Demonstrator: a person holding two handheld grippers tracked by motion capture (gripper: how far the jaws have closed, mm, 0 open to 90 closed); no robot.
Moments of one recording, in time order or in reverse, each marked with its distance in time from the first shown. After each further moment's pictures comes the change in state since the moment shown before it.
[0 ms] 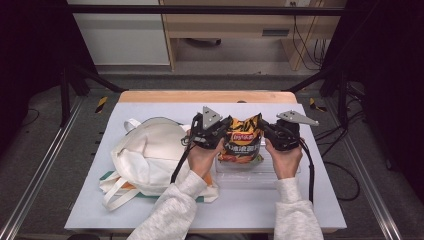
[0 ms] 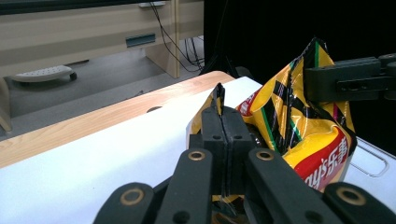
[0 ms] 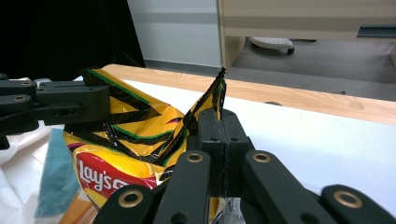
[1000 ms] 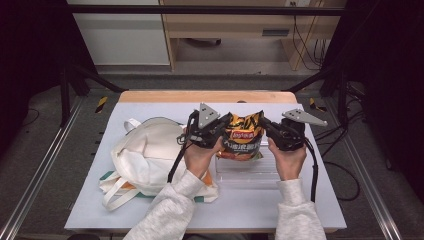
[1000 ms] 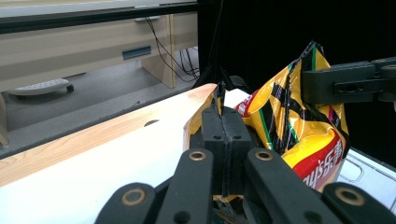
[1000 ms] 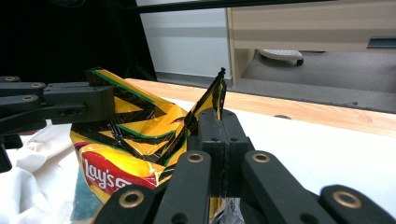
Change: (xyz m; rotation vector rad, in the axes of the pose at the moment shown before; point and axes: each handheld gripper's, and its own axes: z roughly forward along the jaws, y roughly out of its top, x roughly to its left) left arm -0.006 0.018 -0.020 -0.036 -0.027 0.022; right arm 0.005 0.012 -0.020 -0.049 0.043 0.014
